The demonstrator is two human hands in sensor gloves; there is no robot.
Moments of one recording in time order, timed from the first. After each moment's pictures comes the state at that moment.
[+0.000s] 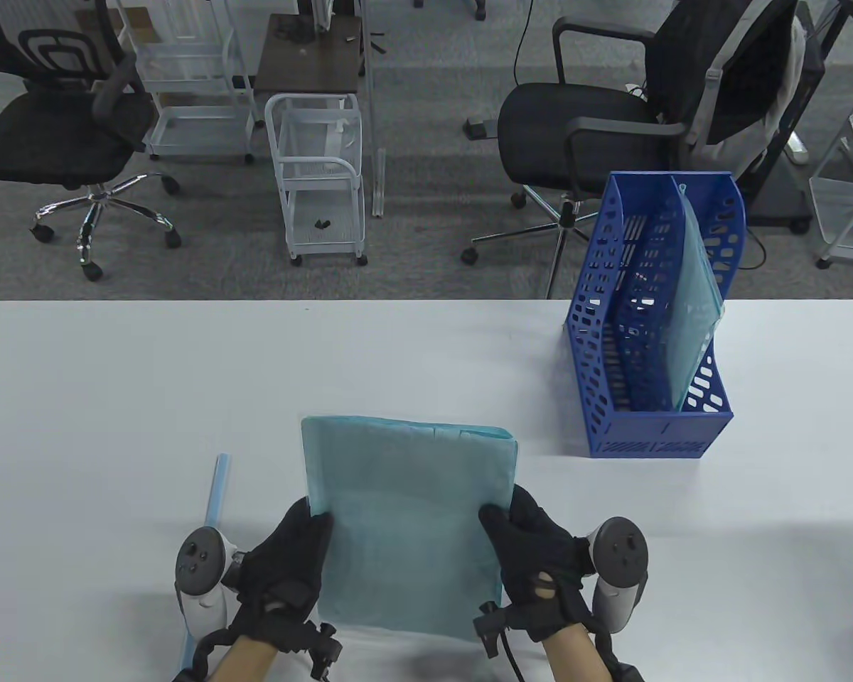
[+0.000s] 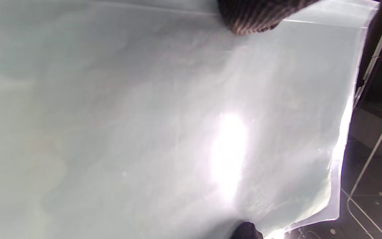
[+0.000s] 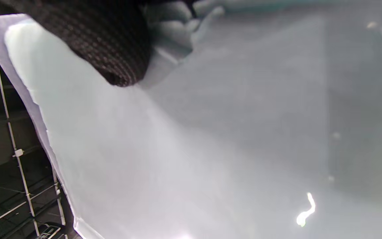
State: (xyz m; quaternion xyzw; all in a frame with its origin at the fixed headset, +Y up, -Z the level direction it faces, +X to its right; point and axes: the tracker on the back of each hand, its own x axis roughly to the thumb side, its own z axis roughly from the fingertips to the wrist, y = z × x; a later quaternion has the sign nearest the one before) left_hand -0.220 -0.750 -0.251 -0.05 -0.08 0.70 0.70; right_hand 0.140 -0.722 -0.261 0.04 -0.04 0.72 0.69
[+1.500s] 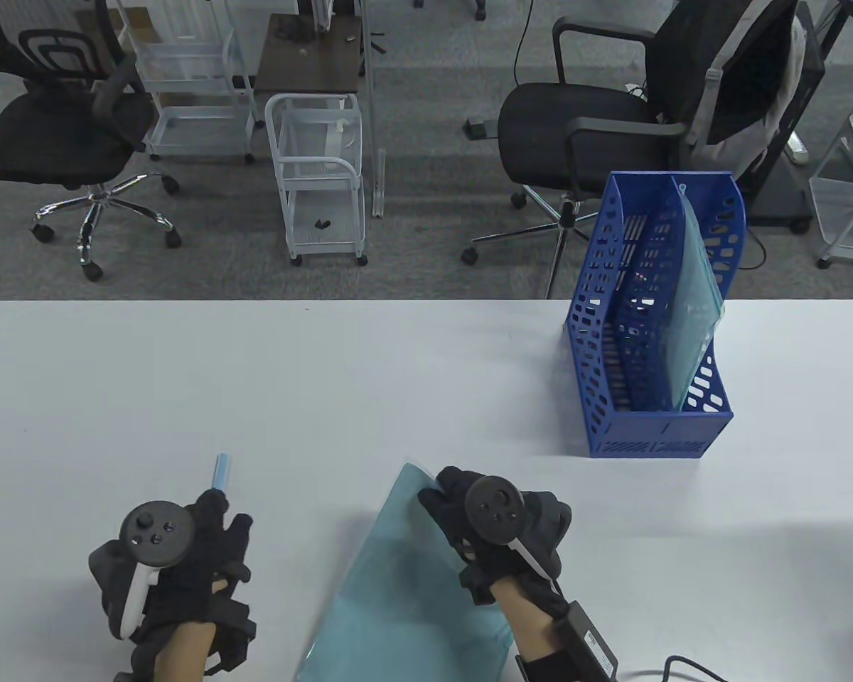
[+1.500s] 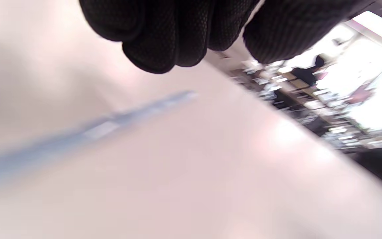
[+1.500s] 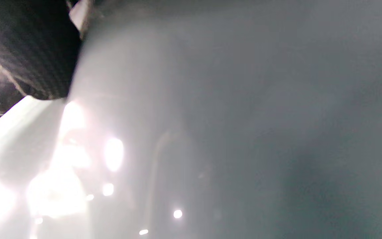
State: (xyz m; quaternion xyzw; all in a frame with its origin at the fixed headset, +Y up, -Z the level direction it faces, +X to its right) left_hand -0.319 -0.708 -0.246 -0.09 0.24 0.24 0.94; right_hand 0.074 -0.702 -0.305 0.06 -0.12 0.97 0.21
